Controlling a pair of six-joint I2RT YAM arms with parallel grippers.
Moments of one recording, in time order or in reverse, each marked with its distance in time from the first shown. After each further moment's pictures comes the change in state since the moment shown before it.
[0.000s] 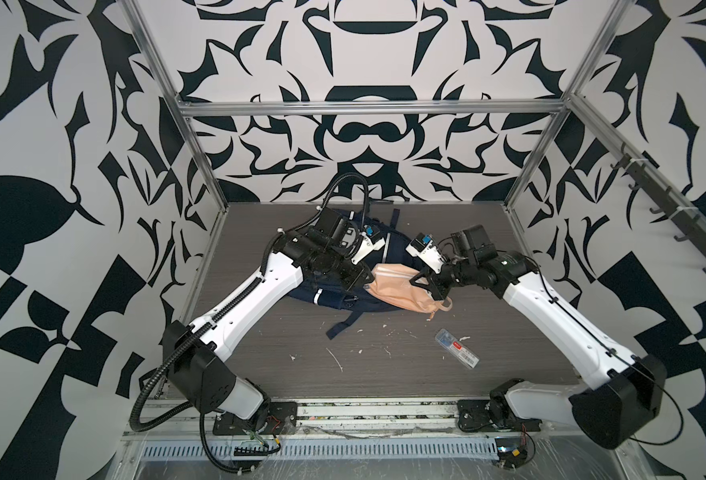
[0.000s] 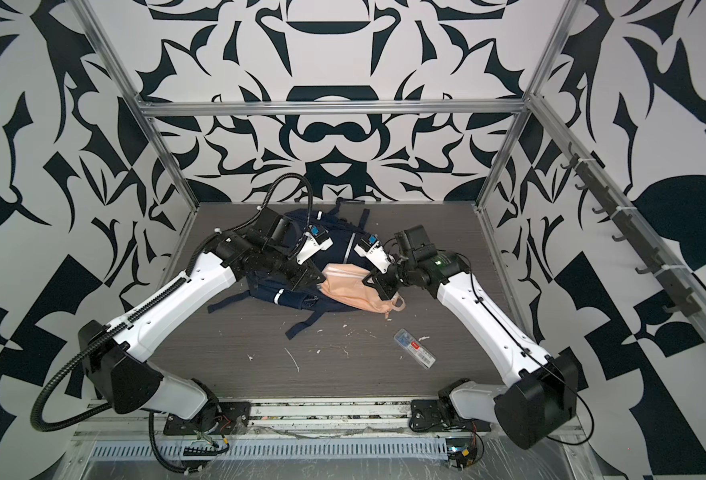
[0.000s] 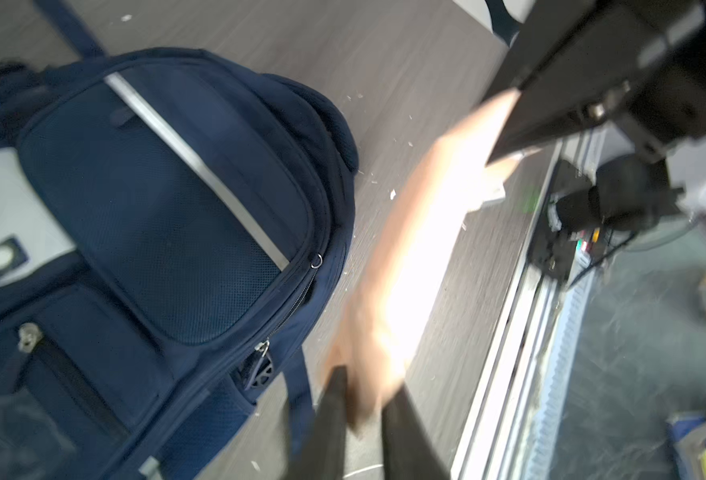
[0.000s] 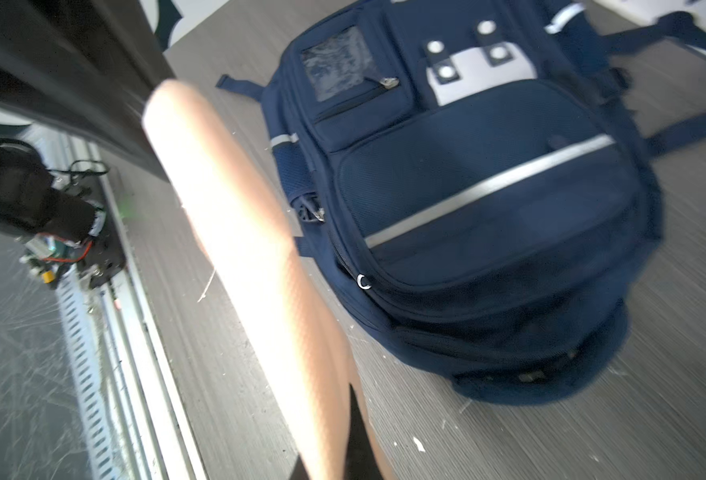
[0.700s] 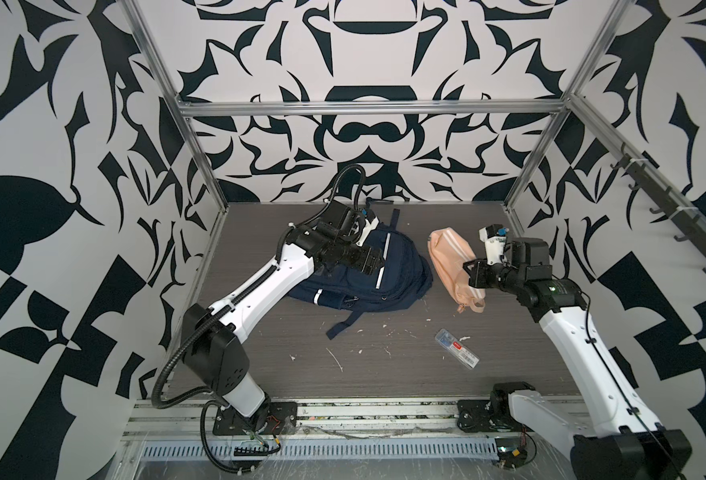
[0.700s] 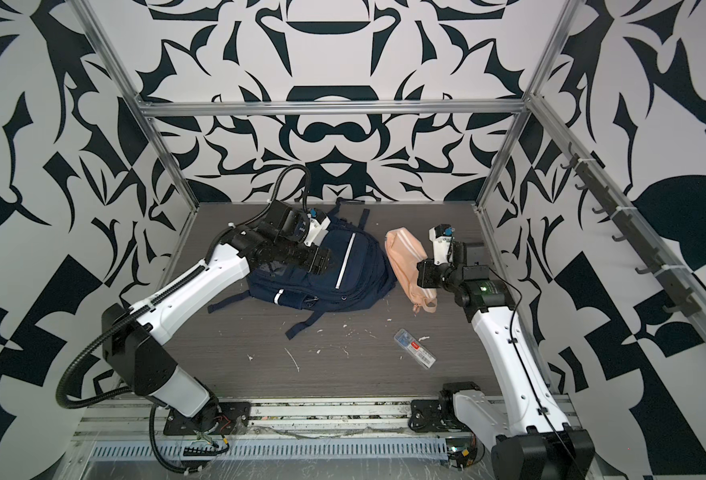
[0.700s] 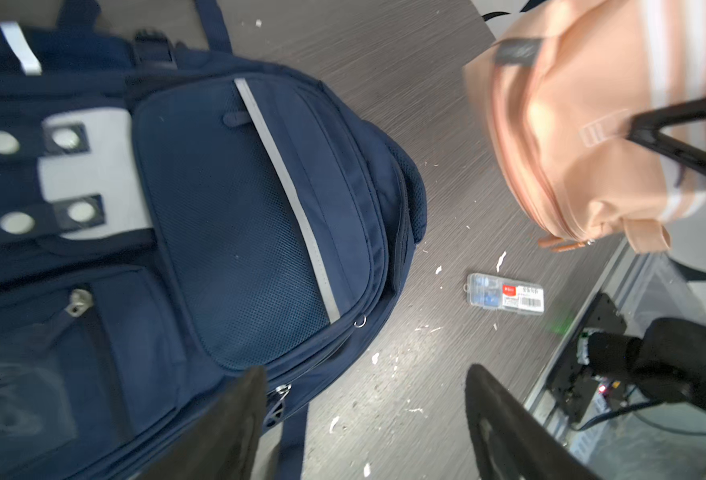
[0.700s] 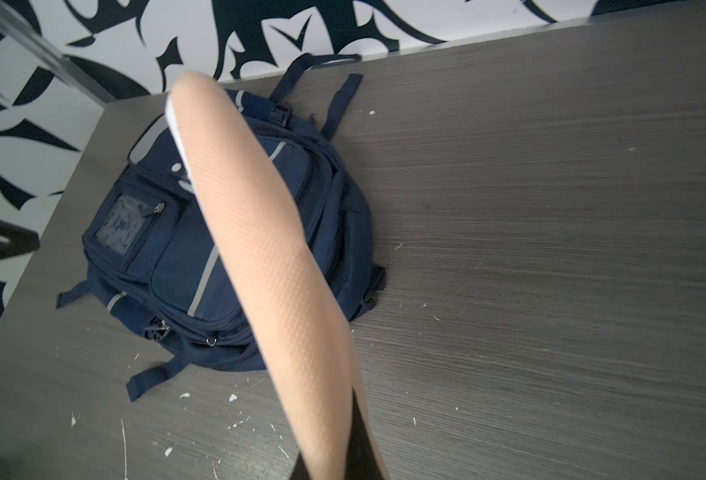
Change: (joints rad) left arm 0.004 0.164 0.084 0.130 -0.130 -0.365; right arm -0.353 -0.247 -0.182 0.136 0.188 0.449
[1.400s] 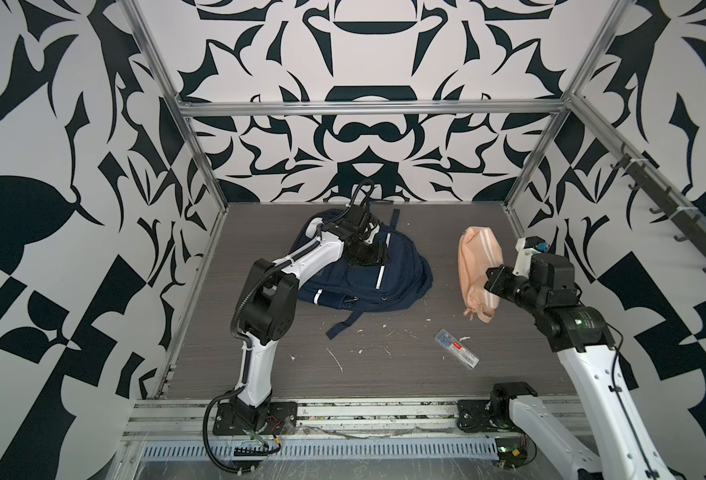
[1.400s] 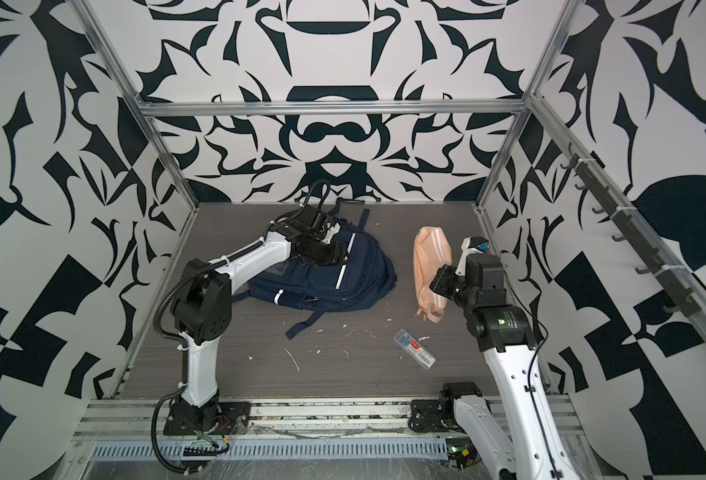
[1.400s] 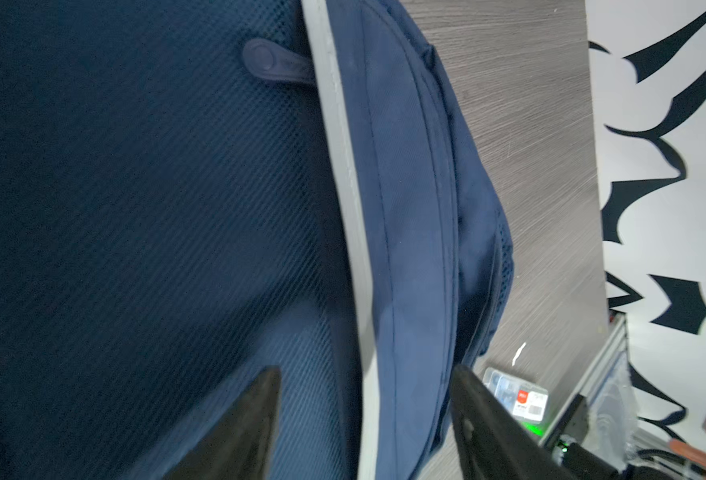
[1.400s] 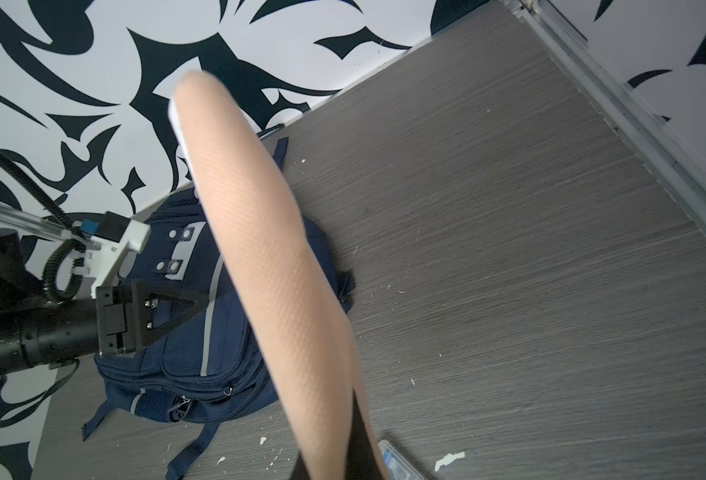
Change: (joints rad) left arm 0.048 0.420 0.135 0.171 0.126 -0.260; right arm -0.002 -0.221 -0.003 -0.134 0.200 0.320
